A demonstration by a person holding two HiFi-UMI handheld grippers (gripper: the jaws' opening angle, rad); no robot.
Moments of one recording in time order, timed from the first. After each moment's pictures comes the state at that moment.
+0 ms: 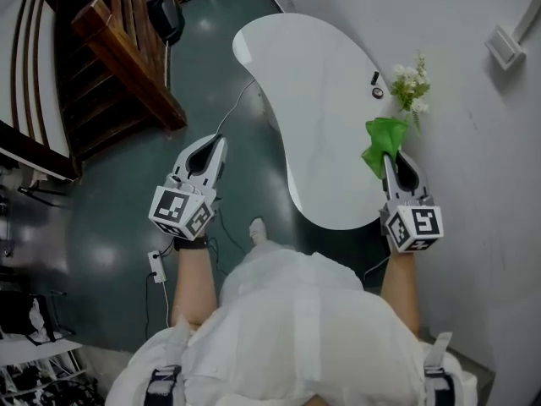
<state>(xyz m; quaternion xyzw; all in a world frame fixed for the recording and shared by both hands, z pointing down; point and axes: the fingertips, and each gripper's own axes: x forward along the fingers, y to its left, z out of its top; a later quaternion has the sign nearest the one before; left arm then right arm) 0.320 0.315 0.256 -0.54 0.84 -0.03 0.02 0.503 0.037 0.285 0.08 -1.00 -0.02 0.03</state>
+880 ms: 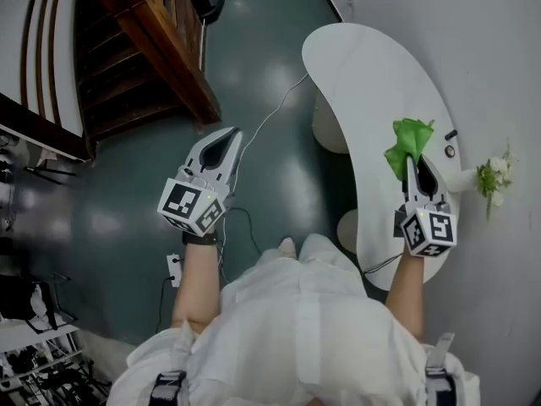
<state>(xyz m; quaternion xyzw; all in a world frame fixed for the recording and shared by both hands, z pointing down) 0.052 0.404 0.271 -0.51 0.86 -0.01 0.00 0.210 0.095 0.295 0.08 -1.00 -0.01 0.05</state>
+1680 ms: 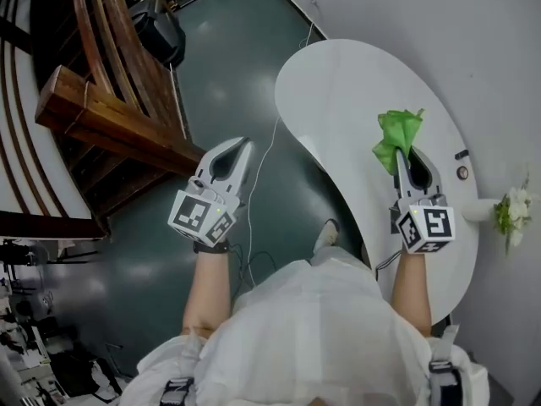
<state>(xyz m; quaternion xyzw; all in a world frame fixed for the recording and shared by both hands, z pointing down) -0.166 0.214 0.265 -0.61 0.79 -0.03 -0.01 0.009 -0.018 0.306 0.14 -0.99 0.03 0.04</state>
